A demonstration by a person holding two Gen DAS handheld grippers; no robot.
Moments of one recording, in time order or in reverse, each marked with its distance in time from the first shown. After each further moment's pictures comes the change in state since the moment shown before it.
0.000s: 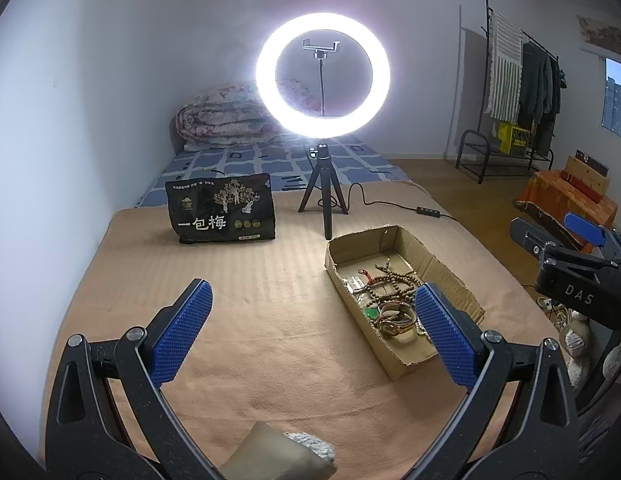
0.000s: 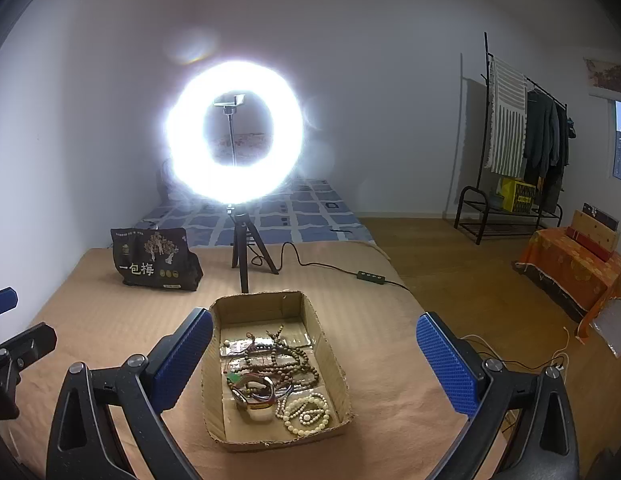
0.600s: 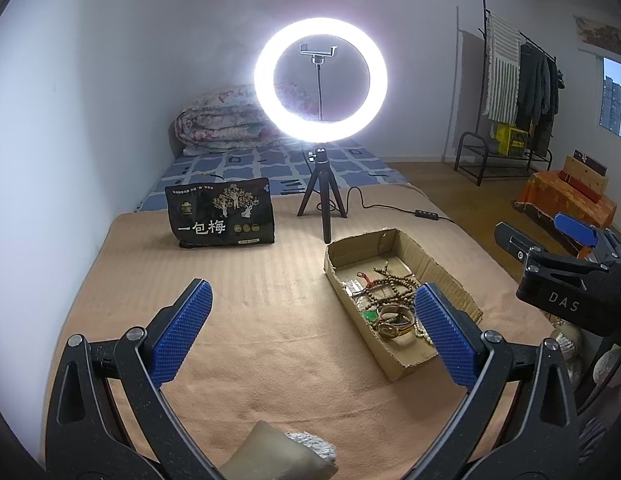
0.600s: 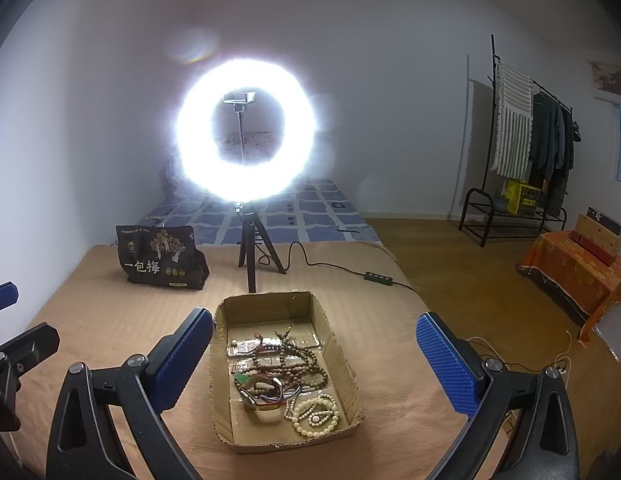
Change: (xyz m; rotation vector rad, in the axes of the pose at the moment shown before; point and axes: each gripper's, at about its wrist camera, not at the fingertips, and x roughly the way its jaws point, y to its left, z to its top) left arm -0.002 -0.003 0.001 0.006 -0.008 -0.002; right arm 0.003 0.008 0.000 -0.017 0.003 0.014
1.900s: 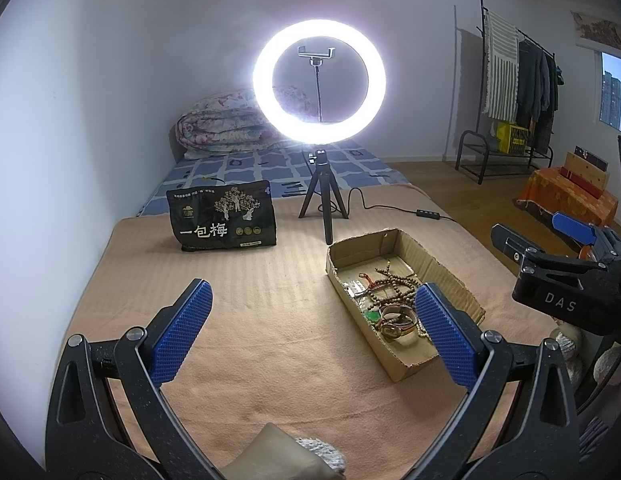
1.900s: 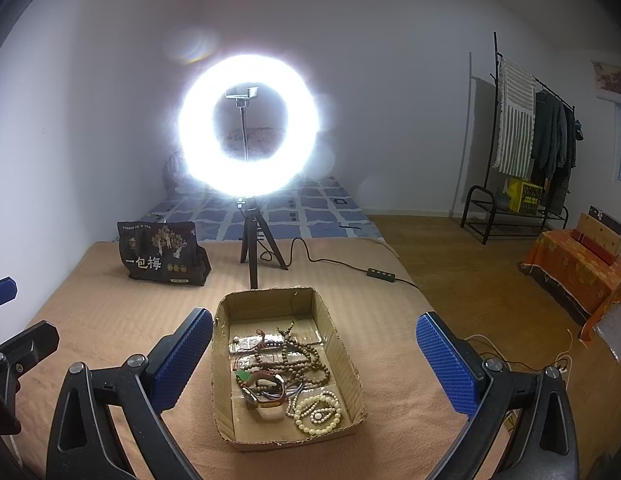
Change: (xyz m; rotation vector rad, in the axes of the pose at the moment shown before) left arm -0.003 -0.003 0.000 0.005 -0.006 0.006; right arm 0.002 0.003 -0.004 0.000 0.009 0.005
